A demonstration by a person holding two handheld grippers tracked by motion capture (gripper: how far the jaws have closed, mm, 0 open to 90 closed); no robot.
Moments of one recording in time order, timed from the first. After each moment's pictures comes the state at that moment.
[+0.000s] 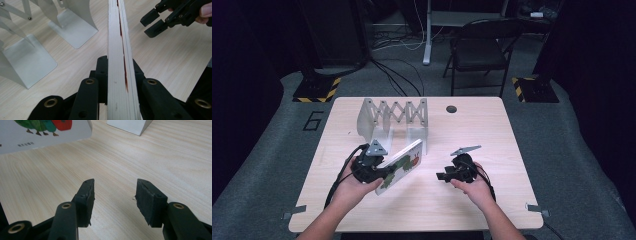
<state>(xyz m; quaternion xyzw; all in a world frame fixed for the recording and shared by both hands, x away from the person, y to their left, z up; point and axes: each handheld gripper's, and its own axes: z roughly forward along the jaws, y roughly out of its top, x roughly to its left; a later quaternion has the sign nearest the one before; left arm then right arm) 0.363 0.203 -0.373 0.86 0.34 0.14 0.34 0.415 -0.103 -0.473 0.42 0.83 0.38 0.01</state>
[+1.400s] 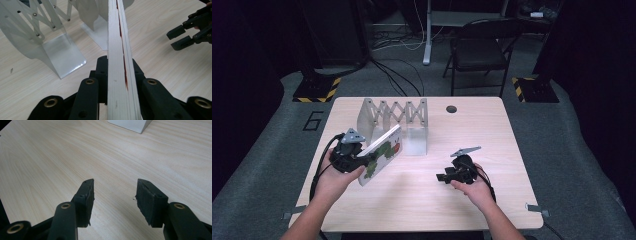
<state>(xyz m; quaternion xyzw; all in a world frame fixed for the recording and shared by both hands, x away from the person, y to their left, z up) 0.374 0.249 -0.350 0.83 0.40 0.17 0.35 0.412 -0.103 -0.474 0.42 0.83 0.37 0.01</state>
